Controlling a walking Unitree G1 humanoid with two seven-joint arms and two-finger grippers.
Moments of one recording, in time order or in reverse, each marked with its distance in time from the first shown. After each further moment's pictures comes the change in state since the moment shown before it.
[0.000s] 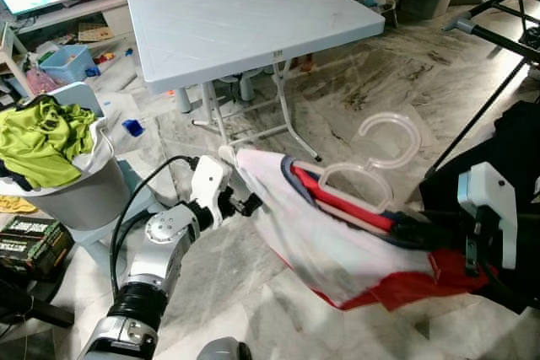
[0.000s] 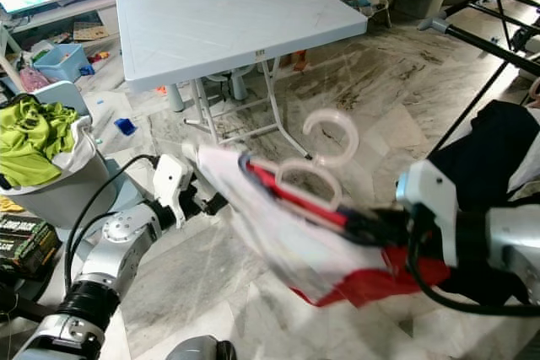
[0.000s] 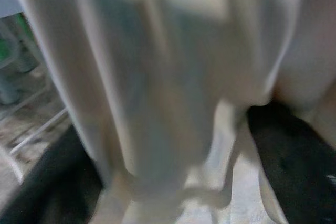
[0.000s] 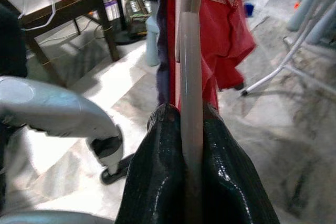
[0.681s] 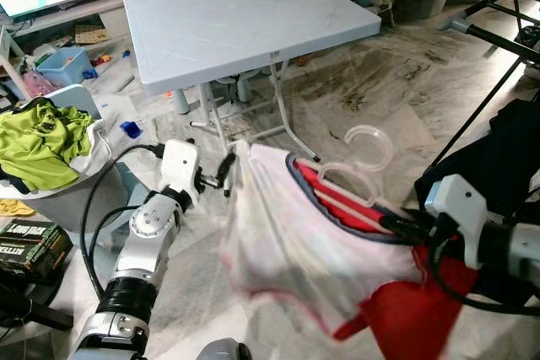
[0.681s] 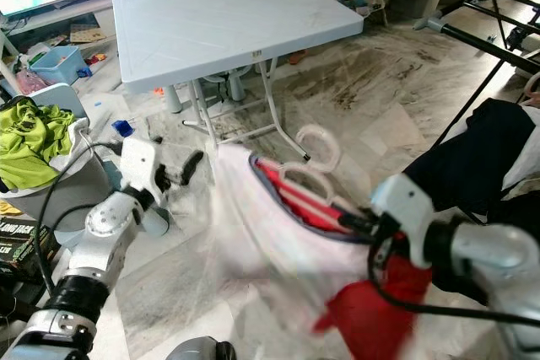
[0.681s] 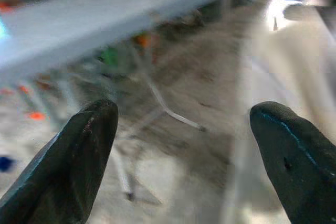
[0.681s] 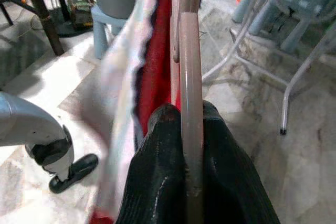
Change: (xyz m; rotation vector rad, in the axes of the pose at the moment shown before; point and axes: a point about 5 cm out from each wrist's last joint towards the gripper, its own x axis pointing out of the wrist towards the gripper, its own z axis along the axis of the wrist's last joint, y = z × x) left arm -0.012 0.031 0.008 0.095 -0.006 0.358; right arm 0.025 -0.009 -0.011 -0.068 0.010 -0.223
